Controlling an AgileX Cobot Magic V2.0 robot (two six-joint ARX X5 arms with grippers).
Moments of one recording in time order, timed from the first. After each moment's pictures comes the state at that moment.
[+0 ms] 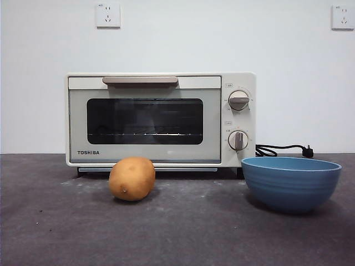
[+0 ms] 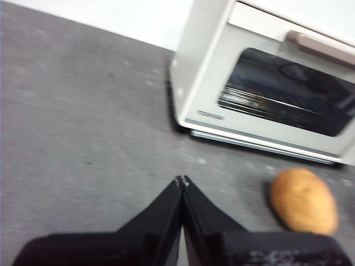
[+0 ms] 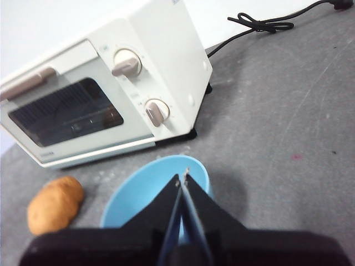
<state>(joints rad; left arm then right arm) 0.04 0.00 0.05 -0.23 0.24 -0.32 0.09 0.02 0.04 -0.16 -0.24 0.39</state>
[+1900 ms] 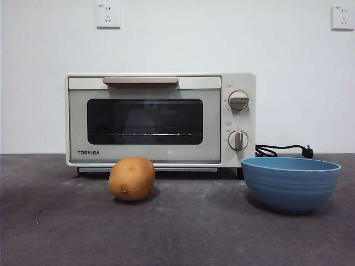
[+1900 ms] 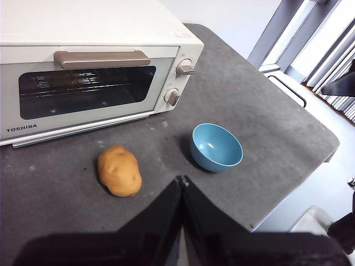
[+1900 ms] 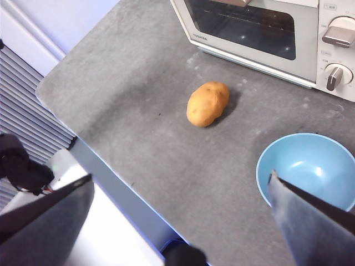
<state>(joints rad) 0.00 0.54 0.92 -0.87 0.74 -0.04 0.27 0.83 1.12 -1.00 -0.60 -0.05</state>
